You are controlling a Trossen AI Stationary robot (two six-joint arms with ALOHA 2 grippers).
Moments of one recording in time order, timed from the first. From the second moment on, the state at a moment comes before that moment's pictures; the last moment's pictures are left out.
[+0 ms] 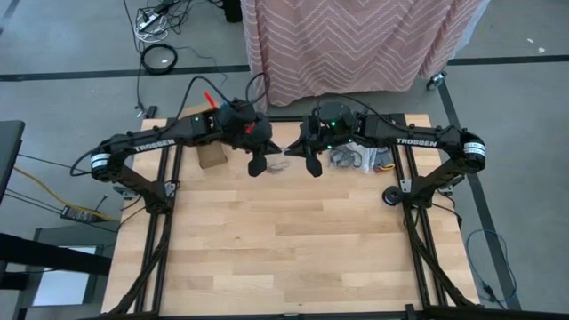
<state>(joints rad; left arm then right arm) 0.31 1.44 1.41 -0.56 0.21 0.11 -0.27 1.49 1.28 -0.24 -0.32 -0.05</state>
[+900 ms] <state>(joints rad) 0.31 1.44 1.84 -0.96 0.07 0.23 -0.30 1.49 1.27 -0.29 -0.26 0.12</state>
